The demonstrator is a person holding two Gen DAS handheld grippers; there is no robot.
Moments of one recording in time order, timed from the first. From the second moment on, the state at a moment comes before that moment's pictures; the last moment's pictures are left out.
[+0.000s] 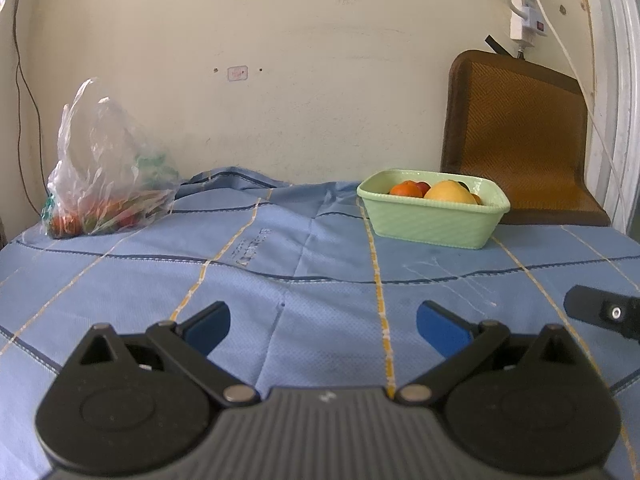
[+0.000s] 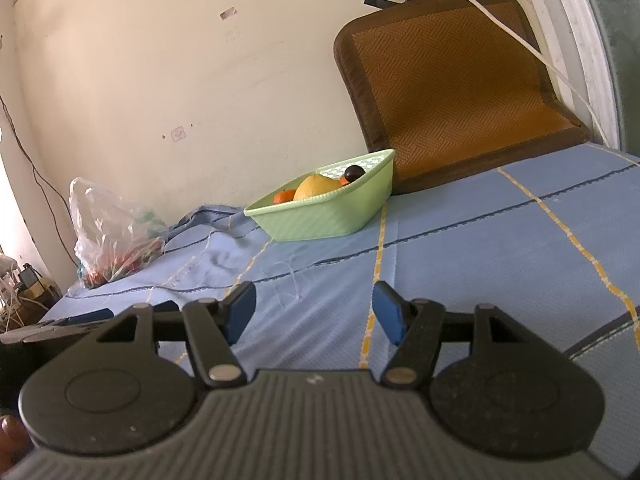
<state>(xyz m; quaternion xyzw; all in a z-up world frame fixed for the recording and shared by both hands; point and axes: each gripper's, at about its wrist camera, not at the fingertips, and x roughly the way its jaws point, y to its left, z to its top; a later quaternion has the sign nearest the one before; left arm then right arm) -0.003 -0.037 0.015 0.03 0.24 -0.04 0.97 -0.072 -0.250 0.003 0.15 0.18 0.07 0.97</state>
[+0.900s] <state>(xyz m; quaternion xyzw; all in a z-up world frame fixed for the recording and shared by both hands) -0.002 -0.041 0.014 0.04 0.25 -0.03 0.97 -0.068 -0.248 0.002 0.14 0.19 0.07 0.97</state>
